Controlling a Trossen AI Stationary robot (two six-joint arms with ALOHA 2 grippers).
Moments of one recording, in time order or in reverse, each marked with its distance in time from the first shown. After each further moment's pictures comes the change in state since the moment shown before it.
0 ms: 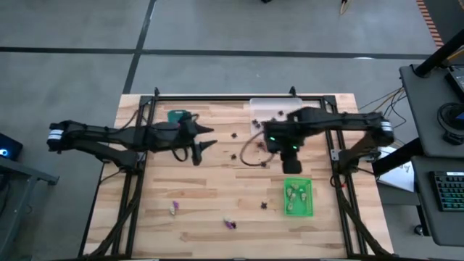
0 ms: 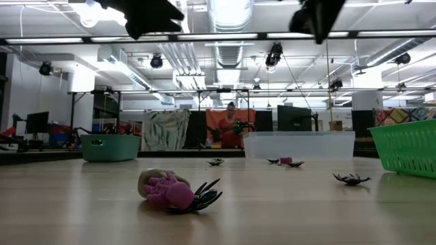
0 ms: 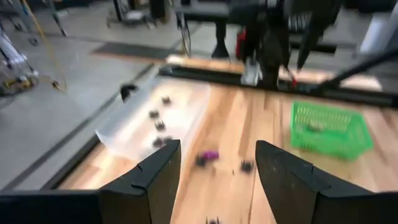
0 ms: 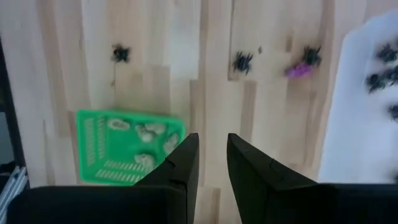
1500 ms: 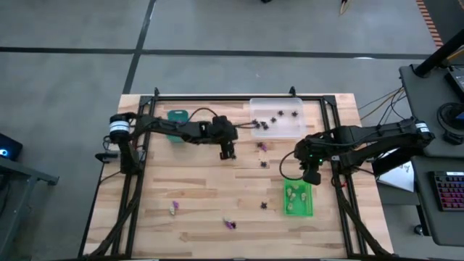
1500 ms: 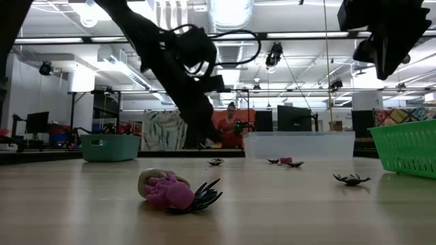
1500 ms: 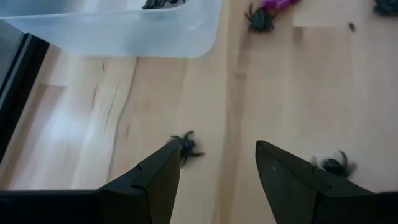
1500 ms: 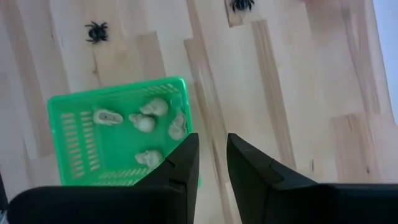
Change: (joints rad) left arm 0.238 0.765 0.245 -0.043 0.135 0.276; right arm 0.132 -0.529 -0.708 0.370 0.073 0.382
